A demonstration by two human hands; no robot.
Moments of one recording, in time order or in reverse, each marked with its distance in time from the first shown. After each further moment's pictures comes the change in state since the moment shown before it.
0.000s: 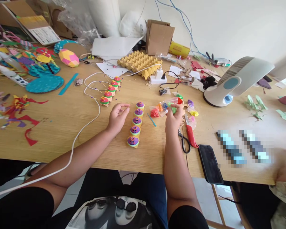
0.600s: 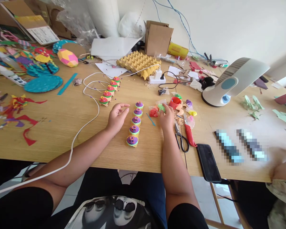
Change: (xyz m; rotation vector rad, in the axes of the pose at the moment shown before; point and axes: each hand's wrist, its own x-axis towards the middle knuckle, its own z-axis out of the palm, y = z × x) left_hand 0.000 -0.002 0.000 0.010 -0.022 -0.006; right_hand 0.009 0.024 0.006 -0.517 -0.230 -0.143
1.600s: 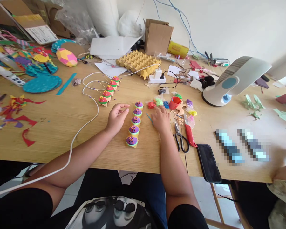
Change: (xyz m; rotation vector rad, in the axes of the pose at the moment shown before) left_hand -0.002 0.006 -0.001 0.001 -0.020 -0.011; right_hand -0.013 -0.022 0.001 -0.300 -0.281 -0.092
